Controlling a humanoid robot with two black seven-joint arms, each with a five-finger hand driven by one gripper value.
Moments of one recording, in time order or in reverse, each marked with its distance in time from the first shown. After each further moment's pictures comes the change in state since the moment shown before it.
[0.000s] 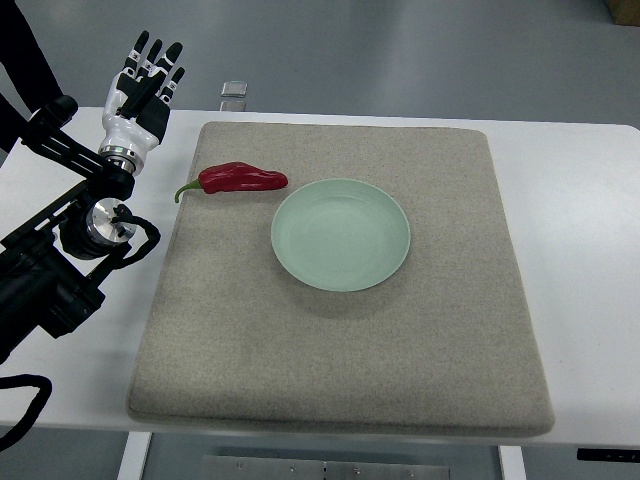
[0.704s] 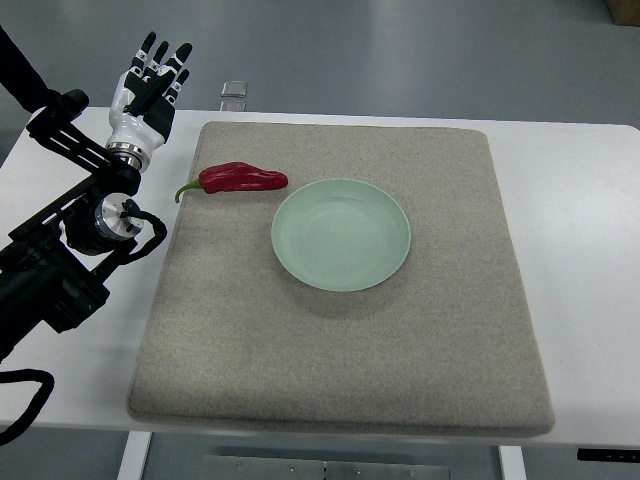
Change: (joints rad) left arm -0.029 -0.005 0.047 -0.003 0.001 0.088 0.011; right arm 0.000 0.000 0.000 0.000 0.000 0.000 0.000
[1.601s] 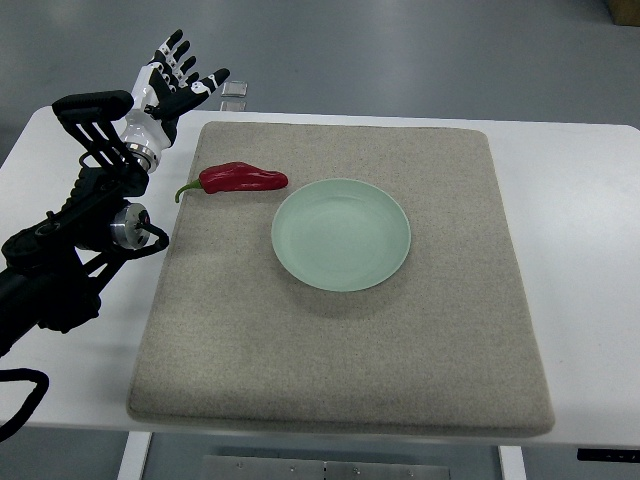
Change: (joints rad) left arm -0.017 0.013 0.072 -0.005 0.454 0.137 0.000; right arm -0.001 0.000 0.000 0.000 0.000 0.000 0.000
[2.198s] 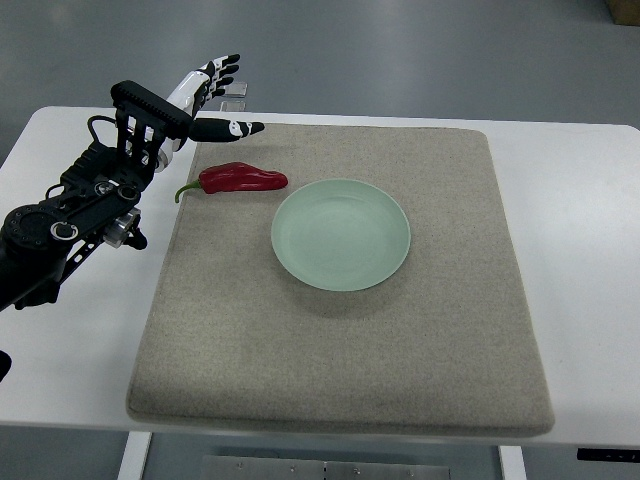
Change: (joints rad) left arm -0.123 0.093 0.297 0.001 0.298 0.025 0.157; right arm 0.001 0.000 0.000 0.000 0.000 0.000 0.000
